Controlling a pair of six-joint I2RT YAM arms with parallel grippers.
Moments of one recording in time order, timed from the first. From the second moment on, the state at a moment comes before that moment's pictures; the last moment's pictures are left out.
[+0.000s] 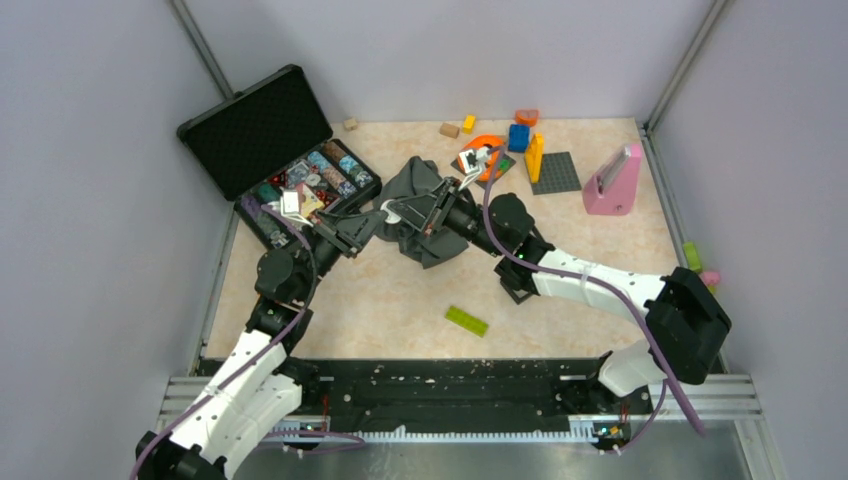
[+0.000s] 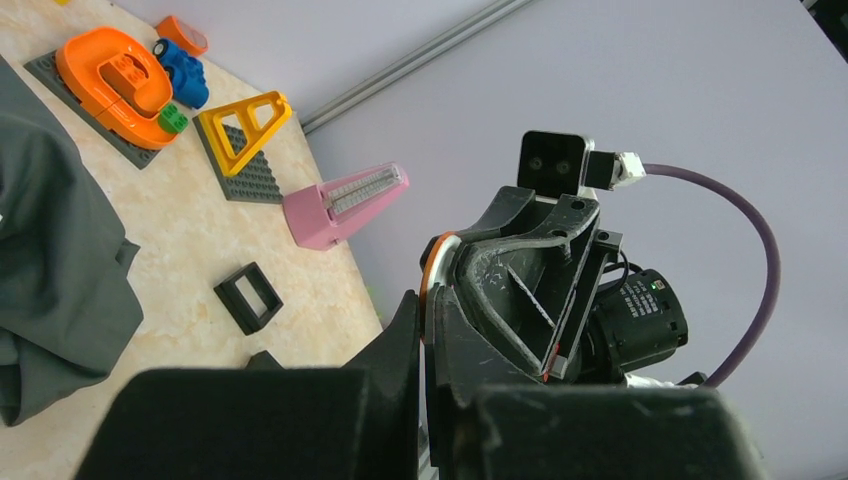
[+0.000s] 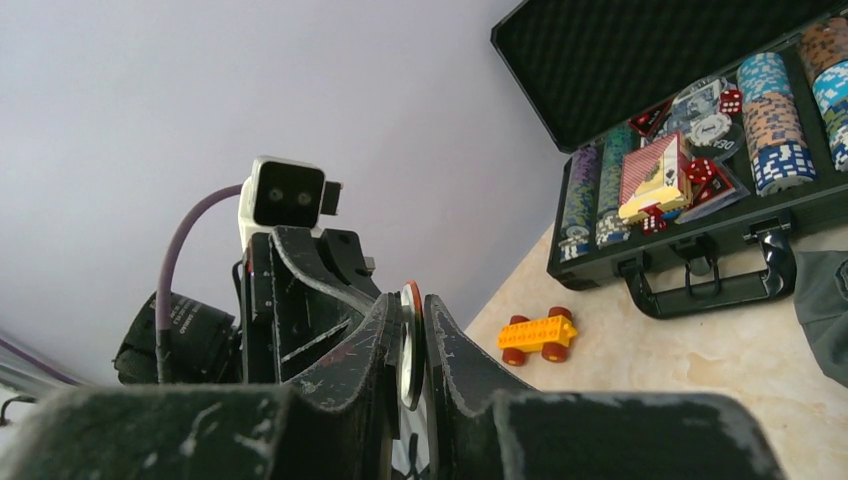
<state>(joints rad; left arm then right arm) -0.38 0.69 0.48 0.46 0.26 -1.16 0.89 1.46 0.96 0.70 -0.14 0.87</state>
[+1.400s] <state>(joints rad) -0.35 0.73 0.51 0.46 0.30 -1.24 0.88 1.48 0.95 0.80 -0.16 0.70</state>
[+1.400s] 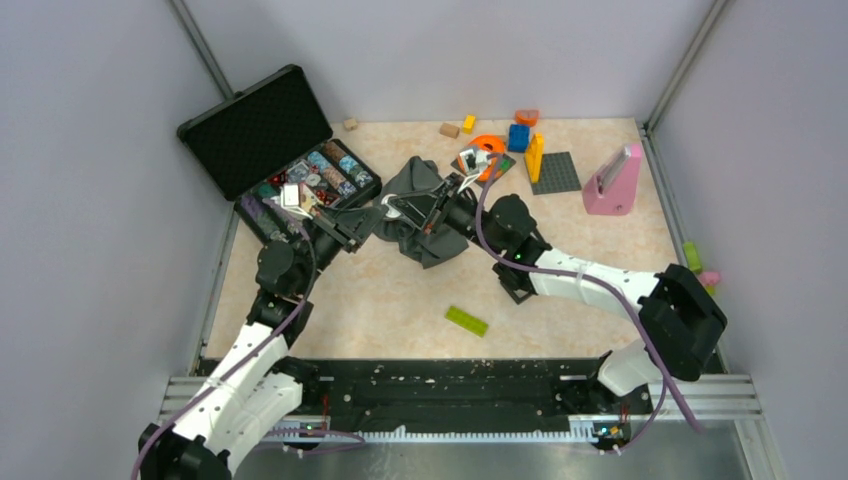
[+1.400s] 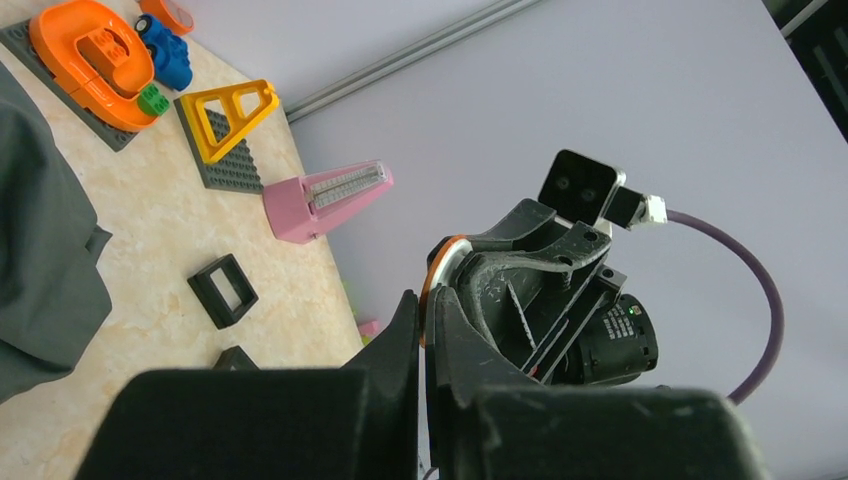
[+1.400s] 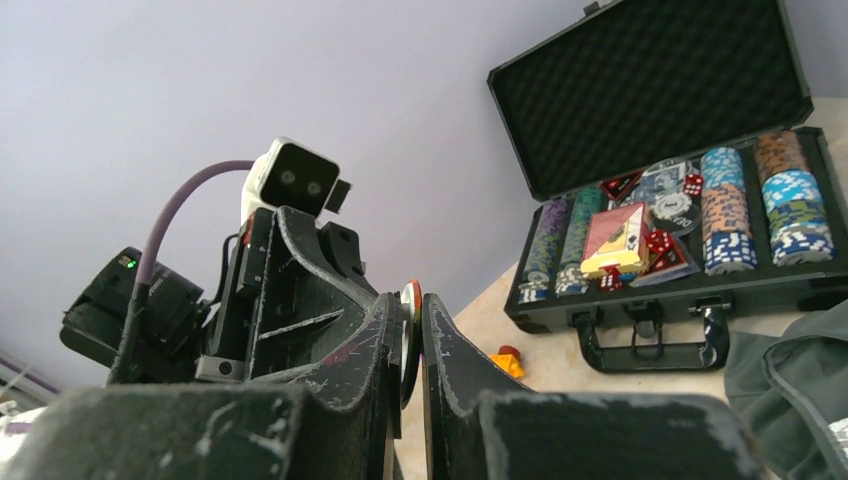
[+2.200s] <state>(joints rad) -0.34 0.77 0.50 0.52 0.29 -1.31 0.91 1.53 0.92 1.02 -0.07 0.68</state>
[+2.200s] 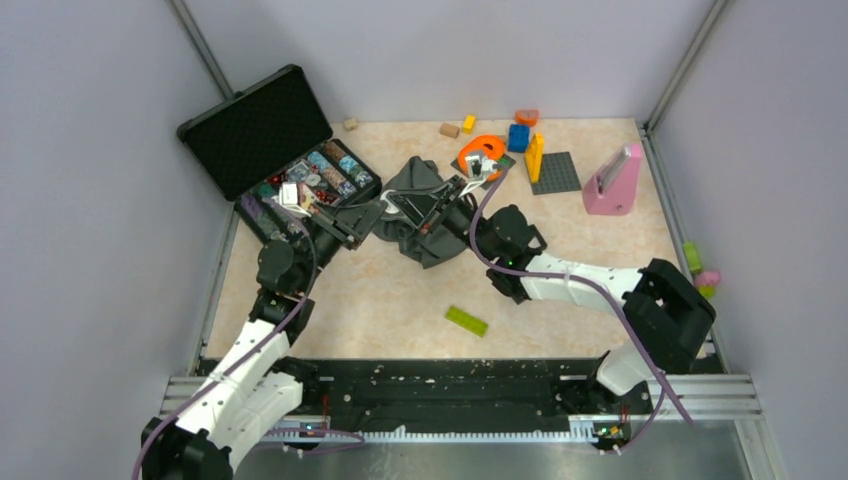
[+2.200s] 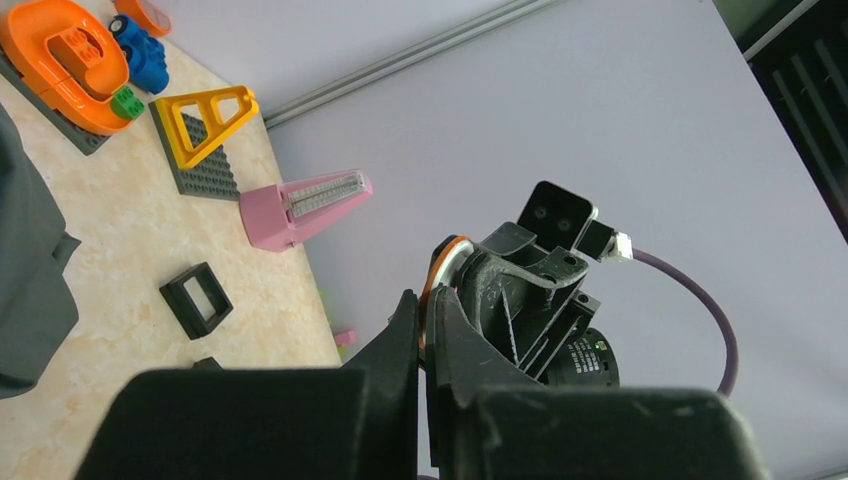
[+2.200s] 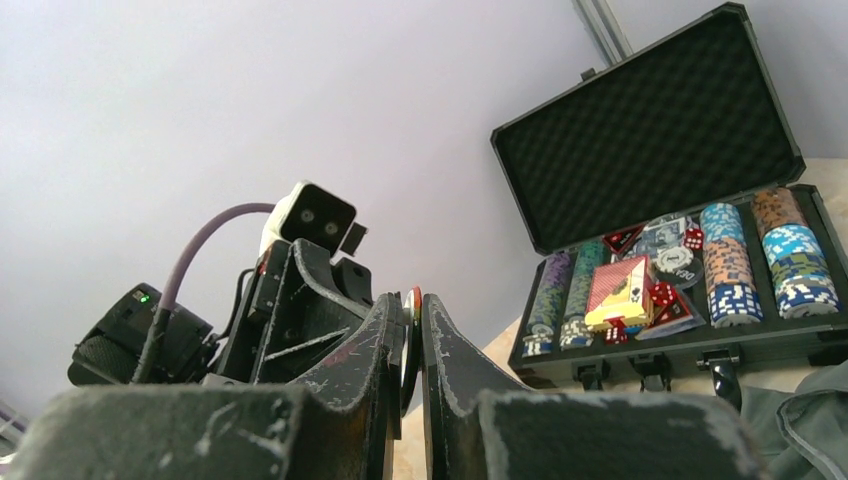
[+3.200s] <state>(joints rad) -0.33 0.76 0.51 0.47 0.37 -1.25 0.89 1.47 0.87 0.90 -0.12 0.87</state>
